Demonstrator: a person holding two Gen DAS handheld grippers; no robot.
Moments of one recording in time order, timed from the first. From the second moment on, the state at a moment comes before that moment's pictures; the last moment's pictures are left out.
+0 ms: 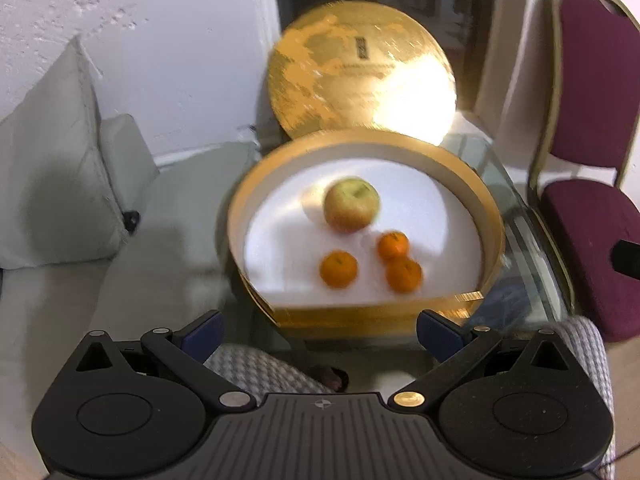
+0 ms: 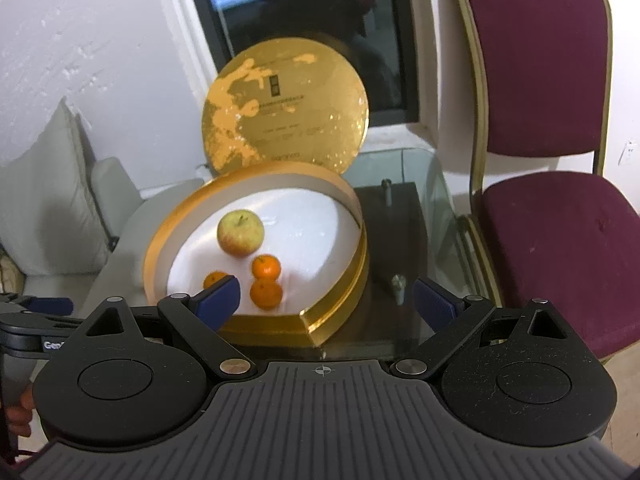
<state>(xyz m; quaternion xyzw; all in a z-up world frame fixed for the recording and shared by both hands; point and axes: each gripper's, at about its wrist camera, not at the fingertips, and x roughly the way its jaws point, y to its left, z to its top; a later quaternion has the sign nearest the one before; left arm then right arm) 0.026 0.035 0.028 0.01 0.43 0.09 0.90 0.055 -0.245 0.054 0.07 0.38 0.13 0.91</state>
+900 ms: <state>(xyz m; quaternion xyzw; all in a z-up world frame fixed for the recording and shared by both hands) 0.108 0.106 0.063 0.02 0.39 0.14 0.91 0.173 -0.197 0.101 0.06 0.34 0.19 0.92</state>
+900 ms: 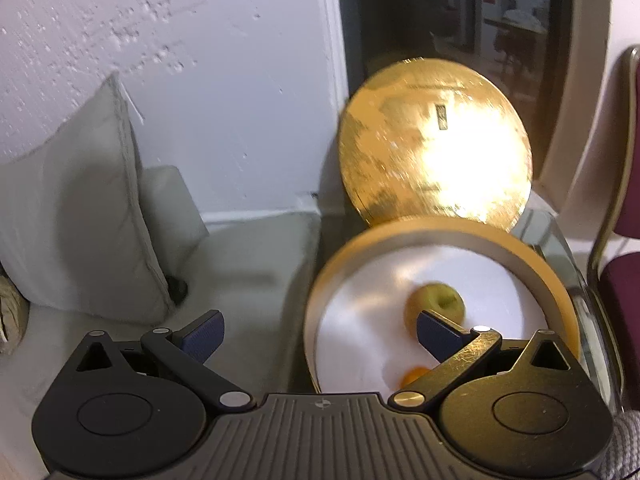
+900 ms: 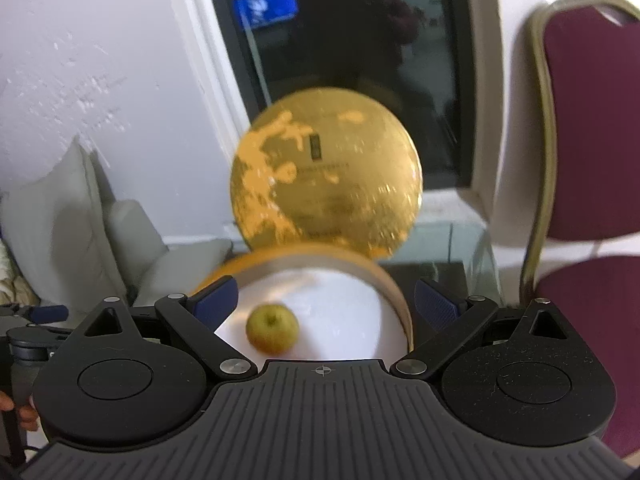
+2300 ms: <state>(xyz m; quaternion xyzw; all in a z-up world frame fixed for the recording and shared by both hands) 0.400 0.201 -0.075 -0.15 0.30 0.08 0.94 0.516 -0.210 -0.061 0.18 0.27 0.15 0.93</state>
